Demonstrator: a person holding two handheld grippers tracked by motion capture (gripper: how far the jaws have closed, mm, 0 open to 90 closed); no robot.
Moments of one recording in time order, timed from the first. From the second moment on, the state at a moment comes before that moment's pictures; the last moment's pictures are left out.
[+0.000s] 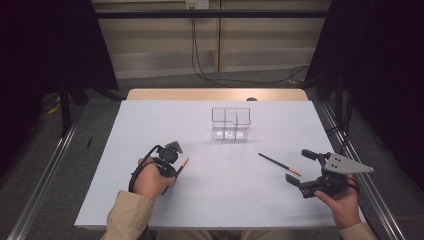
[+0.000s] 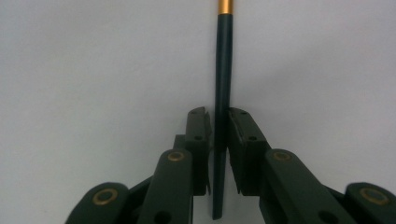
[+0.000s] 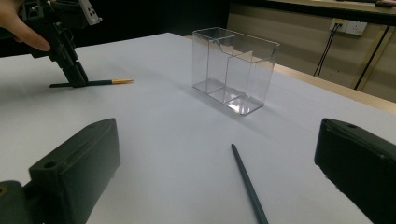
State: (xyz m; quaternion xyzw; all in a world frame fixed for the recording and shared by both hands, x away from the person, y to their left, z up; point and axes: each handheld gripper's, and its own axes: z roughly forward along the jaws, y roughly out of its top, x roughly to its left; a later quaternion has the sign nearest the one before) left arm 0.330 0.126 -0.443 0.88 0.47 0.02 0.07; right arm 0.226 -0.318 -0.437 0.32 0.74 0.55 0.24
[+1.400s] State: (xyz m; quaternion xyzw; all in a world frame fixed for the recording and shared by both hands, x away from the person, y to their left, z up) left arm 0.332 0.140 -0.432 0.87 0.48 0.00 0.13; right arm 0.226 -0.321 -0.439 0.32 0.74 0.55 0.23
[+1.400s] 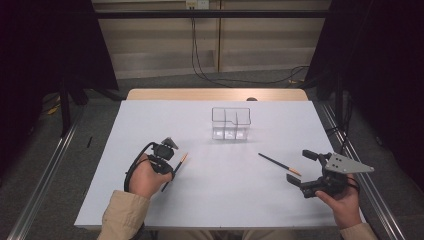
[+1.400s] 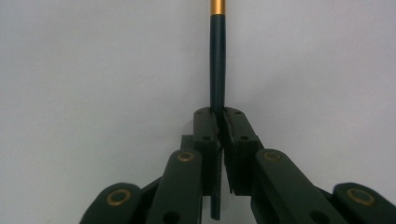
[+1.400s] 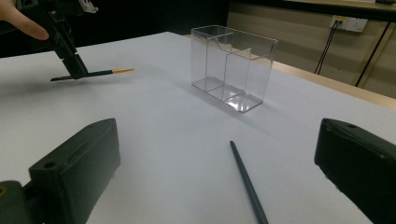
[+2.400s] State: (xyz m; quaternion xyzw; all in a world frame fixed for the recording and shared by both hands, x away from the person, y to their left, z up) left arm 0.331 0.131 -0.420 0.82 0.47 0.05 0.33; right arm 0.220 -0.327 -0.439 0.33 0.73 0.54 0.24
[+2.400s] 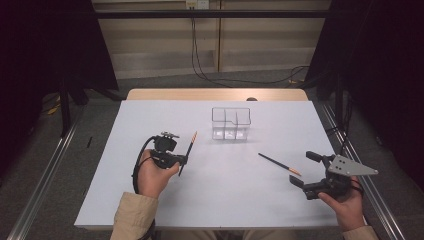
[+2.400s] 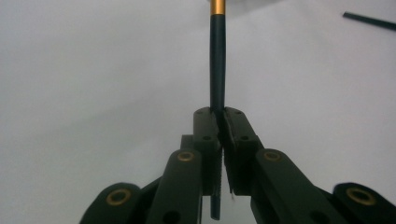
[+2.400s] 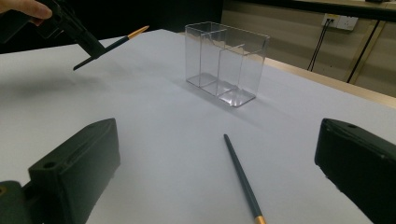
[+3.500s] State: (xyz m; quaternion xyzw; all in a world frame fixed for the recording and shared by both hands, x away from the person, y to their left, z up) left arm 0.322 0.116 -0.423 0.76 0.39 0.07 0.51; right arm 0.221 -0.324 -0.441 0.32 0.74 0.54 0.24
